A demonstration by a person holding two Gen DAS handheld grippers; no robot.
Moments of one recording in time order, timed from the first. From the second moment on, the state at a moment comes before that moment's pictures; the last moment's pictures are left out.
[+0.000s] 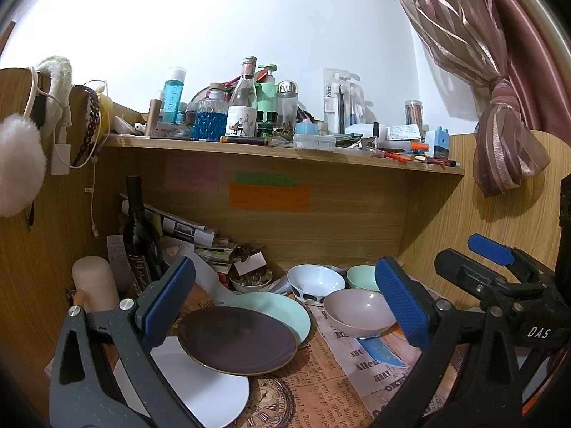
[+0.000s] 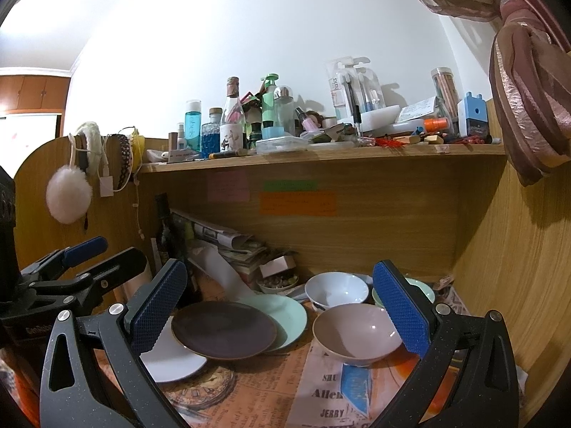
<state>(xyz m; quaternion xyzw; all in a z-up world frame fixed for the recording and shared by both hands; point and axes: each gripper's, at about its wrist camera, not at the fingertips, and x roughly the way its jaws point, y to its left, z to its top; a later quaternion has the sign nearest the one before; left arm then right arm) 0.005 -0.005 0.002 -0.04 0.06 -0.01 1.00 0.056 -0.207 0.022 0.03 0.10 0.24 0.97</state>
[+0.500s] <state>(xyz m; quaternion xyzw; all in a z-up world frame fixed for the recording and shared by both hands) 0.016 -0.001 -0.005 -0.03 0.08 0.00 1.00 0.067 -0.205 0.014 0.03 0.10 0.25 0.96</state>
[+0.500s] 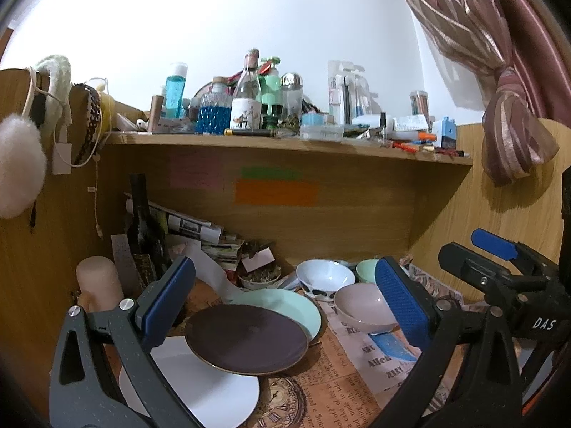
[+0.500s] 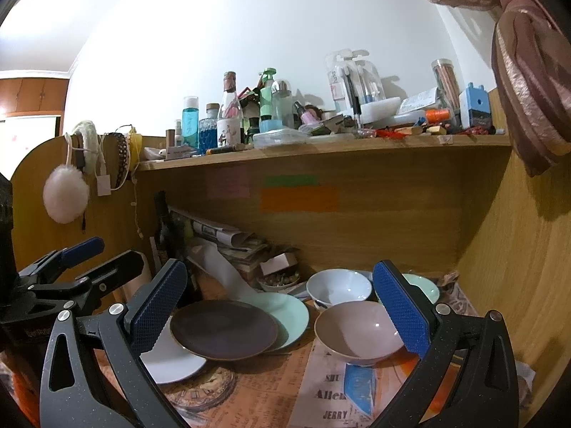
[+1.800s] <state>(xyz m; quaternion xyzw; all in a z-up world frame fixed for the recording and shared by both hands) 0.171 0.134 -0.117 -0.06 0.35 0.04 0.94 0.216 -0.117 -0.114 -0.03 0.38 0.29 0.88</state>
